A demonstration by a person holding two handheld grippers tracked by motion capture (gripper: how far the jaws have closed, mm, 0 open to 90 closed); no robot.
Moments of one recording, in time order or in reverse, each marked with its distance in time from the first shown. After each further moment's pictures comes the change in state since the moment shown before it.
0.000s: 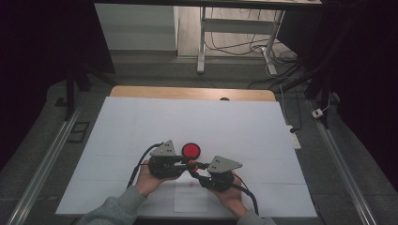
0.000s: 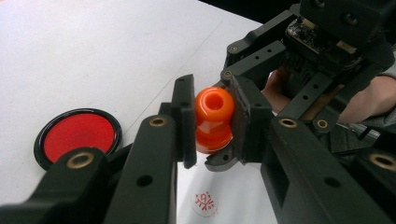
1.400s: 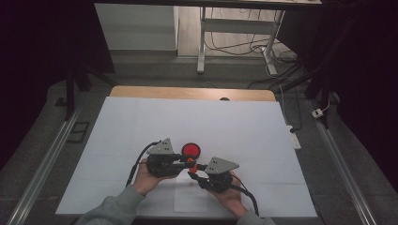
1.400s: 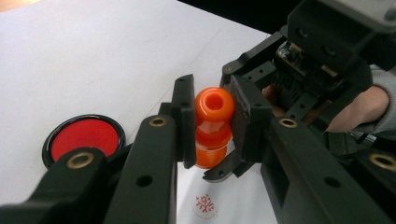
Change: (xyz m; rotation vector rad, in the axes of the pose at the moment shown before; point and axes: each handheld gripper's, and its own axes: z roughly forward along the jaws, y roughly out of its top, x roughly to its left) left arm 0.001 0.003 -0.006 -0.016 -0.003 0.002; right arm 0.002 -0.003 0.005 0.039 0.003 -0.027
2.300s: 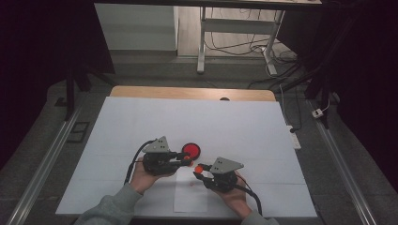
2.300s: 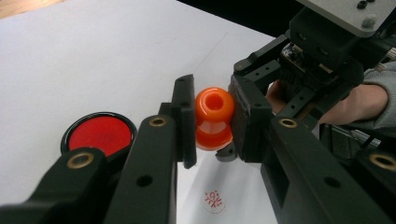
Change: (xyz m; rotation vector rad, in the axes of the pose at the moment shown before) left arm 0.006 0.000 -0.009 -0.013 0.016 -0.010; right arm -0.008 -0.009 -0.009 0.039 -0.031 0.009
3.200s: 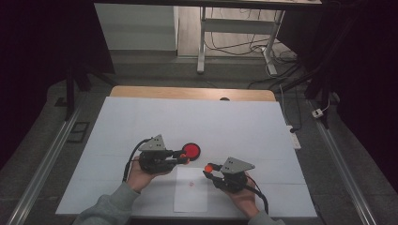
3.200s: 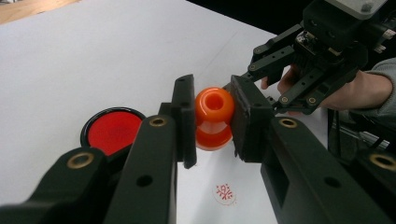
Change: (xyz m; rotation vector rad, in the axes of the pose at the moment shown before) left arm 0.006 -0.001 -0.009 0.002 0.031 -0.003; right arm -0.013 -0.013 -0.020 -0.008 -0.040 0.038
